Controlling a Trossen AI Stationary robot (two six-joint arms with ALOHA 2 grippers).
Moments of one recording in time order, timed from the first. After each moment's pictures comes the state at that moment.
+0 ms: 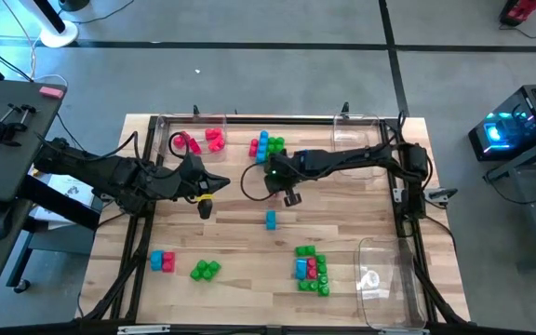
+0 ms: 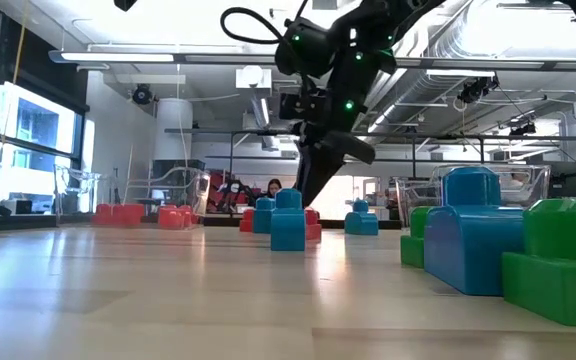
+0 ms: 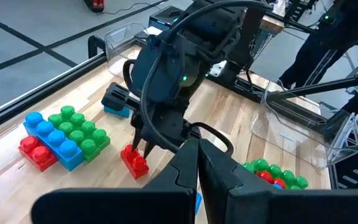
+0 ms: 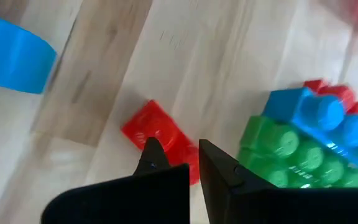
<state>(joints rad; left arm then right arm) -0.31 1.04 1.05 -0.50 -0.58 -0.55 -0.13 1.94 1.39 -0.54 0.13 -0.59</state>
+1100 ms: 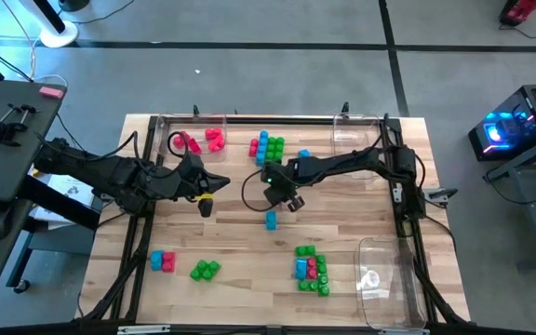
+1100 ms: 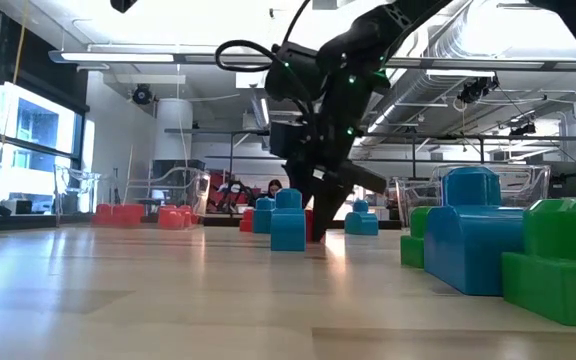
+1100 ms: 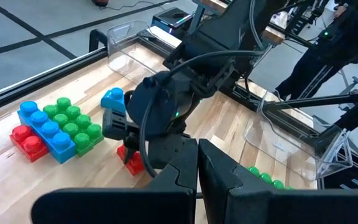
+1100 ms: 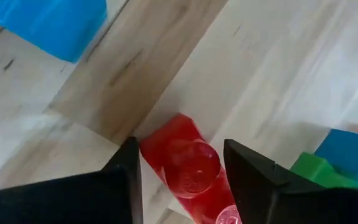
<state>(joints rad) -0.31 1.04 1.05 -0.50 -0.59 -0.64 -0.12 2.05 1.40 -0.52 0.09 -0.81</state>
